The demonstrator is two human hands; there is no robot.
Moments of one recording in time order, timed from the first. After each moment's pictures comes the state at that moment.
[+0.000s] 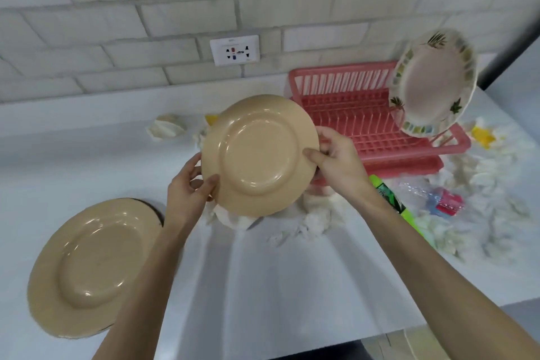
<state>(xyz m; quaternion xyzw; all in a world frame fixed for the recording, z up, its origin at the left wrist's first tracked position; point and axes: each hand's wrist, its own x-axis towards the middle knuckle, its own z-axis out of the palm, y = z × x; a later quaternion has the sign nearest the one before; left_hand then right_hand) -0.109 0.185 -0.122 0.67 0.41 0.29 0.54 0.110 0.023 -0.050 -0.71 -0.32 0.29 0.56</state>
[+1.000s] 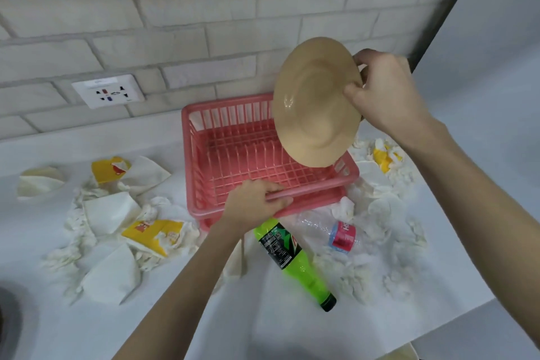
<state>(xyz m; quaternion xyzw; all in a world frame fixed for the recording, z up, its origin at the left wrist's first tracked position) 0.192 0.050 -0.114 0.93 0.21 0.01 0.28 0.371 -0.082 0.065 -0.87 -0.38 -0.11 0.31</state>
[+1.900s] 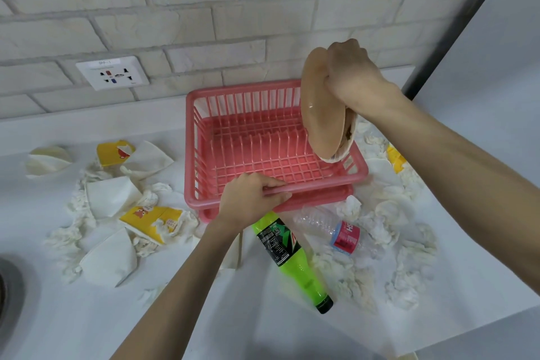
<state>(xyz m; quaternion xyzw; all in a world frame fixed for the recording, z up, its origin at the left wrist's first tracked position) 0.190 0.046 -0.120 0.92 0.26 0.07 0.30 0.401 -0.005 0.044 -0.93 -0.37 -0.03 0.06</state>
